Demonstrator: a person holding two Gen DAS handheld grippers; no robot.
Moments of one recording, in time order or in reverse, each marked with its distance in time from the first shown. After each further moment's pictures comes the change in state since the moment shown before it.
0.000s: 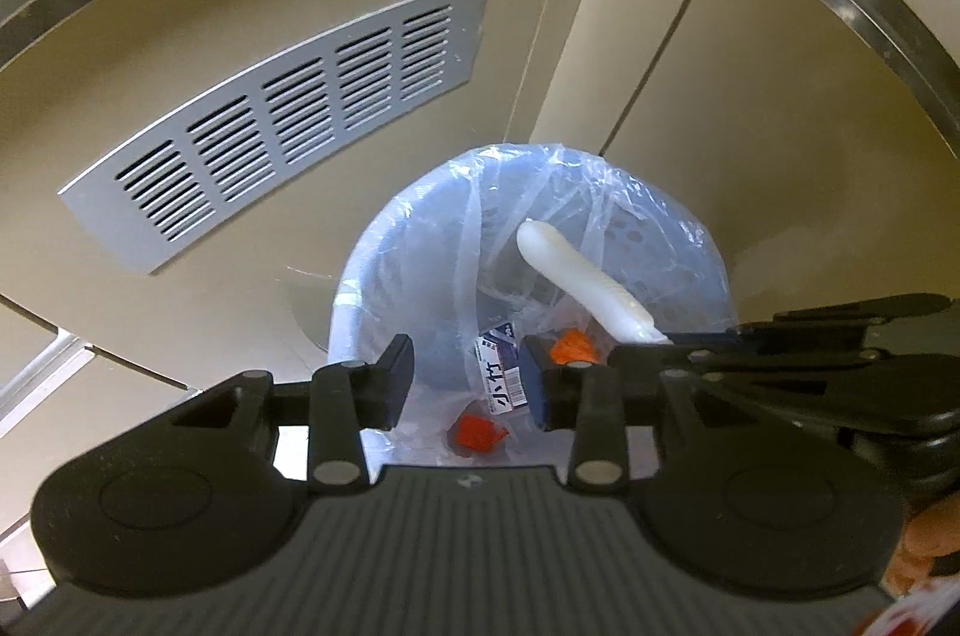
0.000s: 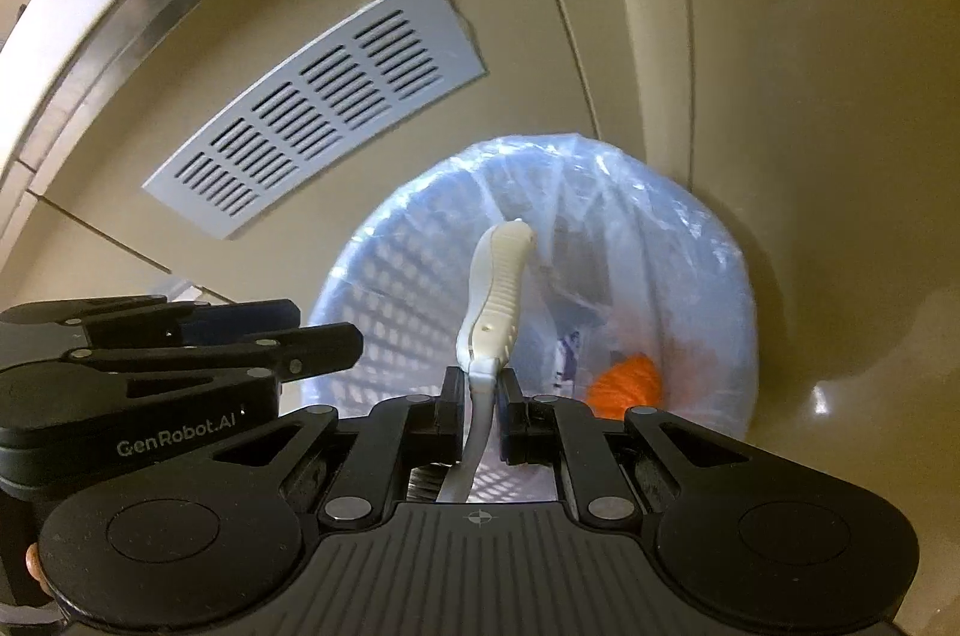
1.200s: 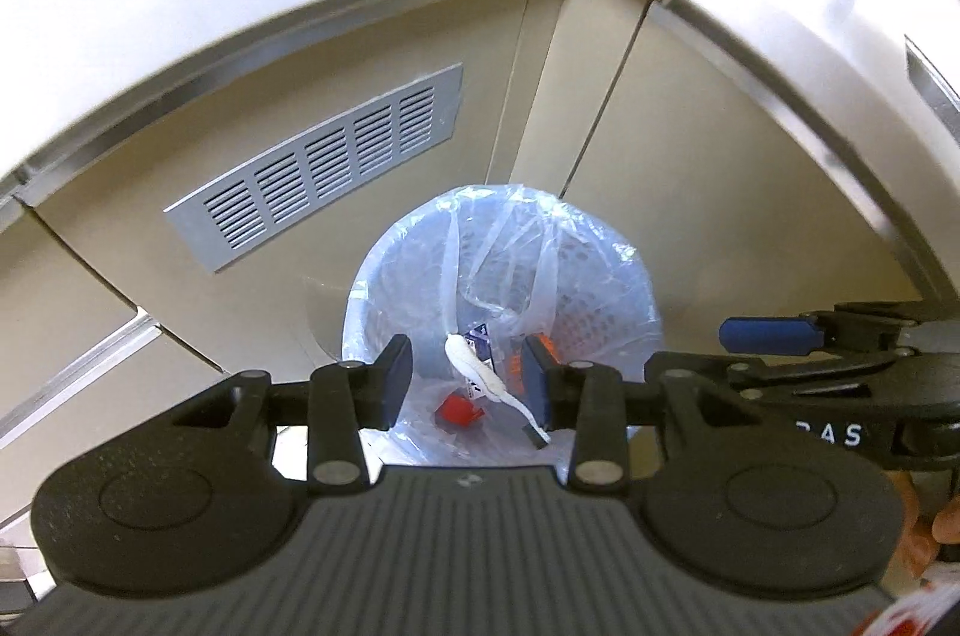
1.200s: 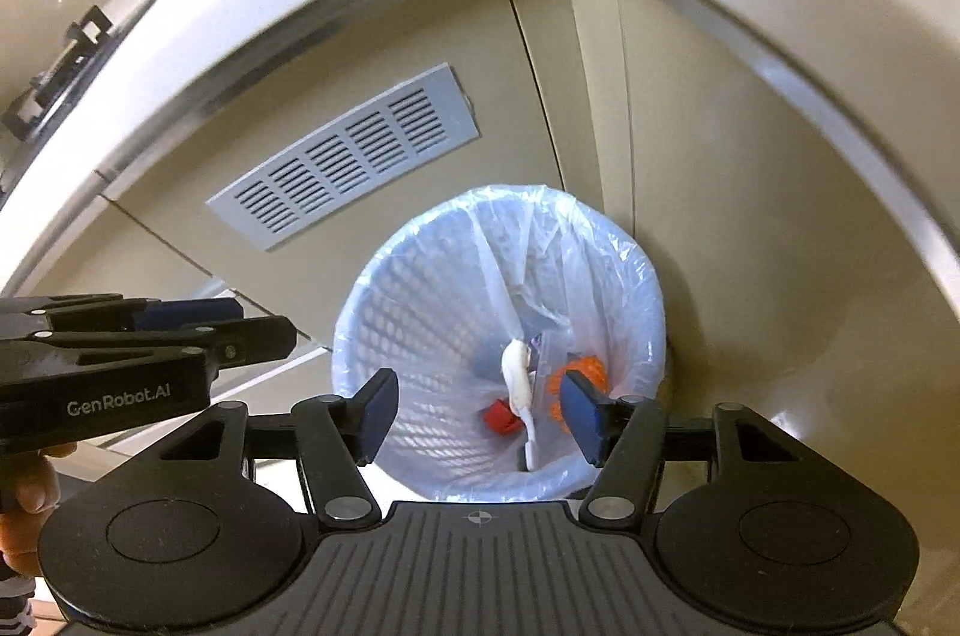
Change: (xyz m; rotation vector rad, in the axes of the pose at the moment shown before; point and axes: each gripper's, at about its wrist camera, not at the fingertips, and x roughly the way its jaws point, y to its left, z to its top) left arm -0.098 -0.023 -0.013 -0.014 -0.068 0.025; right arm -0.104 0.013 -0.016 -0.030 -0.069 -0.053
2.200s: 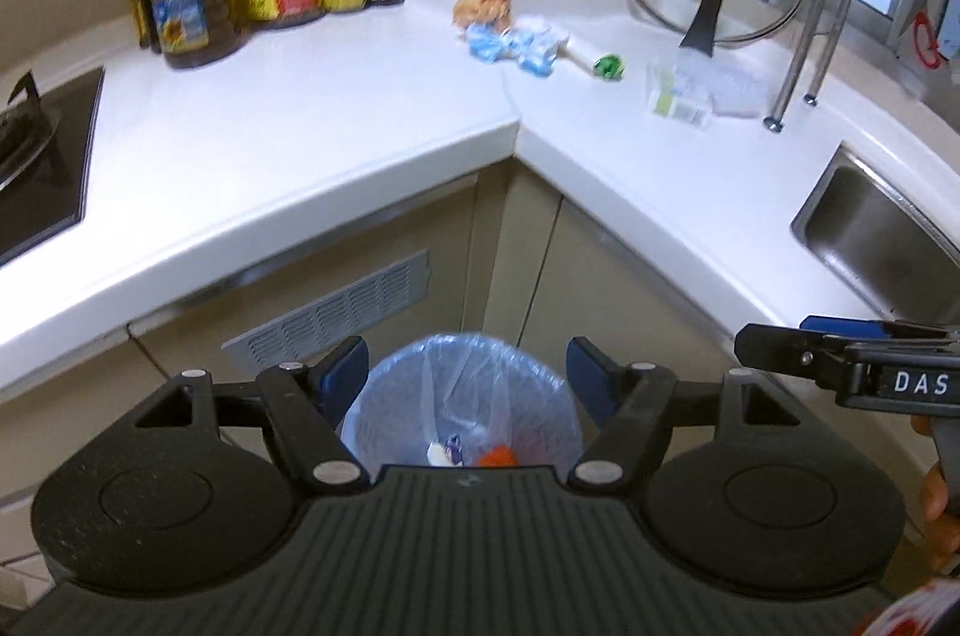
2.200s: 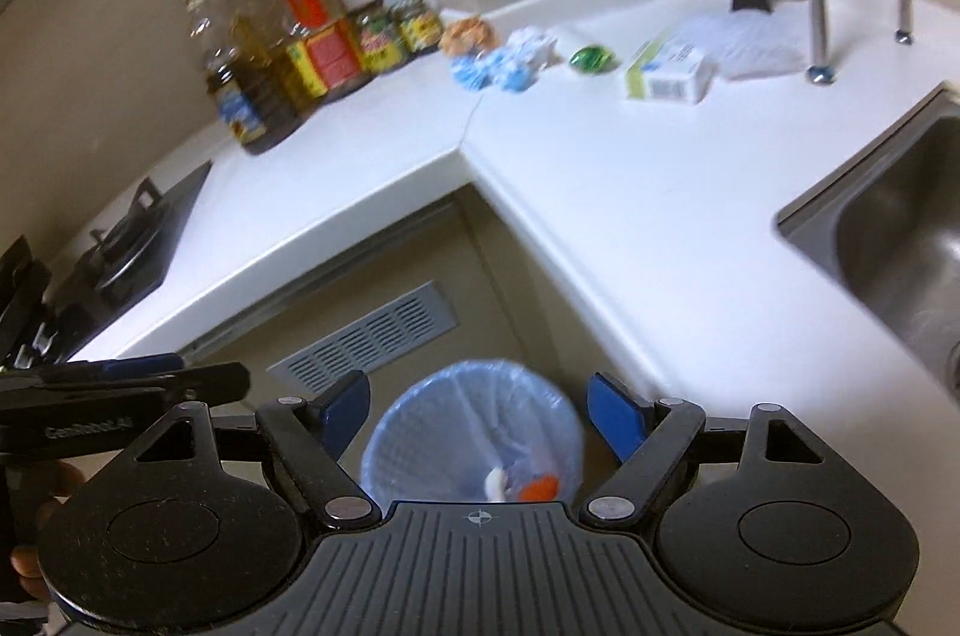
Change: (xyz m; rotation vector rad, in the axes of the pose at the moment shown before) left arm -0.125 -0.064 0.028 0.003 -0.256 0.055; right arm -0.163 -0.024 0.014 0.048 -0.313 -0.007
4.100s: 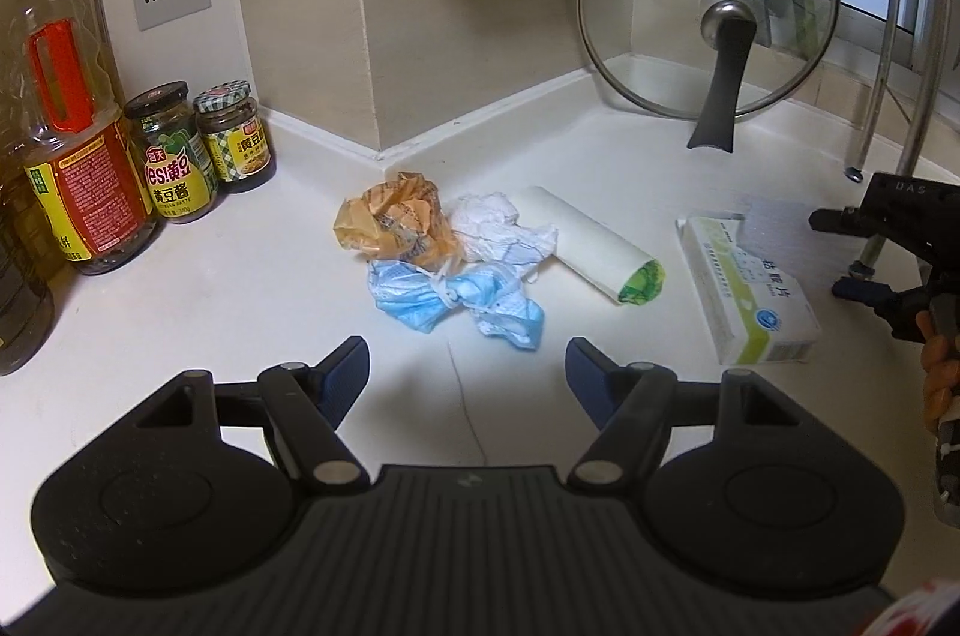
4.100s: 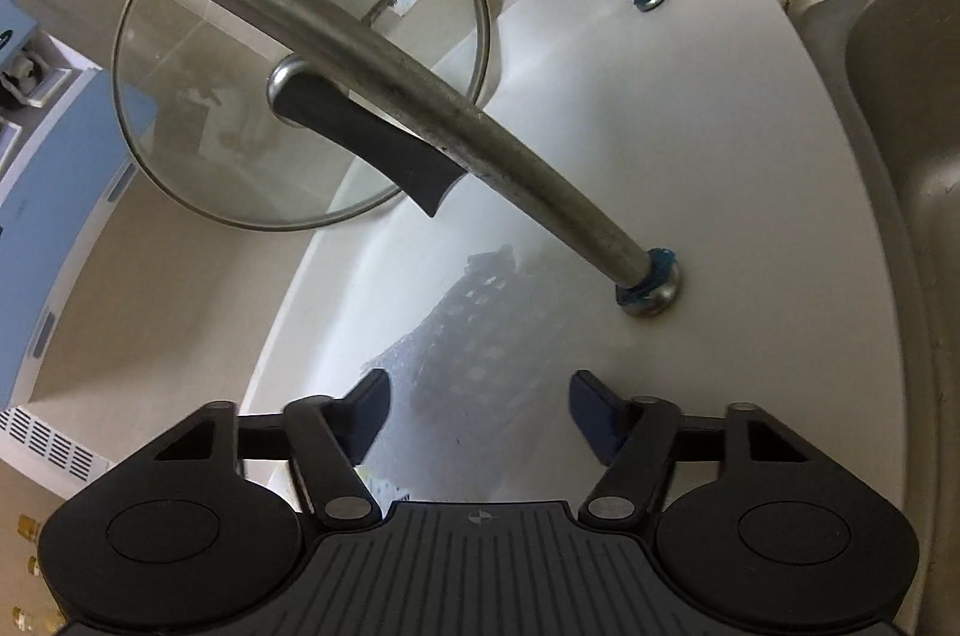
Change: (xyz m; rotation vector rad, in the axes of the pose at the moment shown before) left arm 0.214 -0.025 0.209 0.206 -0.133 -0.084; right arm 0.138 -0.232 0.181 0.831 -0.410 -0.134
